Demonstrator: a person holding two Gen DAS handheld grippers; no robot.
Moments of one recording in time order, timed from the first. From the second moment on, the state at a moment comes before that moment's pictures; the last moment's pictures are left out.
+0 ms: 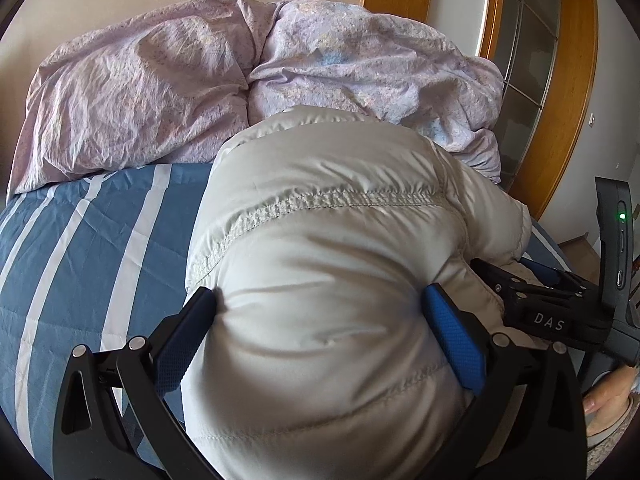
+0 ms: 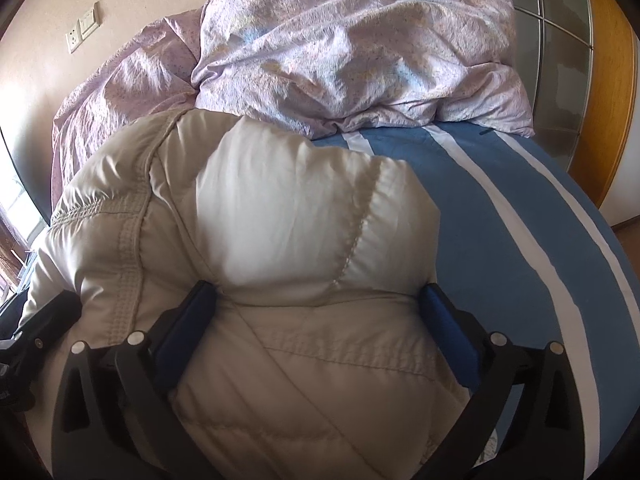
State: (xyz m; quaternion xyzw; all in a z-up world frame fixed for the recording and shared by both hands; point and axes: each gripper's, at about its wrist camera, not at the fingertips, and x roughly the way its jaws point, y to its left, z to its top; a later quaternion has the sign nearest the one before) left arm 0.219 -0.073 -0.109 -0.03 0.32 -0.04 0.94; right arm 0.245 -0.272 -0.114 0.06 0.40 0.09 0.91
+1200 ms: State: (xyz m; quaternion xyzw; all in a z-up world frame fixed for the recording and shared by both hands) left arm 0.236 -0.065 -0.116 -0.02 0.33 -0.03 0.94; right arm 0.217 -0.282 -0.129 0.12 0.42 0.09 0.90
